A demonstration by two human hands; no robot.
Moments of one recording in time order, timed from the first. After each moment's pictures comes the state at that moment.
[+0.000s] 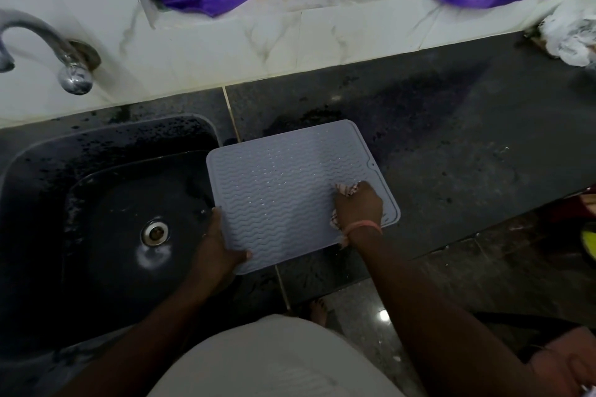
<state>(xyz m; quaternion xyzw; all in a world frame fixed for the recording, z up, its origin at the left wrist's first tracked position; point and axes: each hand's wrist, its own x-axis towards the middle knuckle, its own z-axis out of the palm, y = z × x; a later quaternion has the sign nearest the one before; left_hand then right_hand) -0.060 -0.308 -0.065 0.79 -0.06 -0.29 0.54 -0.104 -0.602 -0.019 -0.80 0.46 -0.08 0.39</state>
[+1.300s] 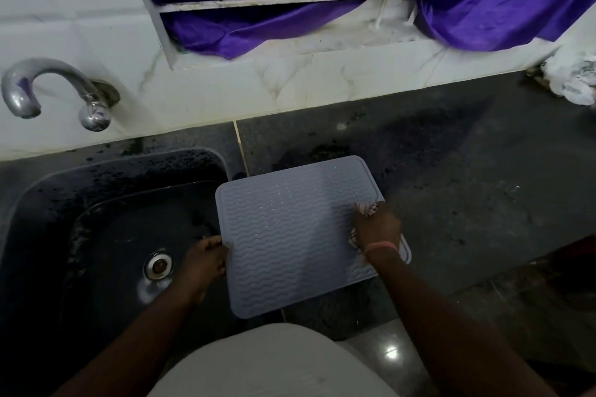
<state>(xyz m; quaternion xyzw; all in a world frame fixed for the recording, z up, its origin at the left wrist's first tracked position) 0.007 -0.313 -0.066 0.69 0.18 -0.31 0.63 -0.070 -0.639 -0.023 -0.82 0.45 -0.09 0.33</state>
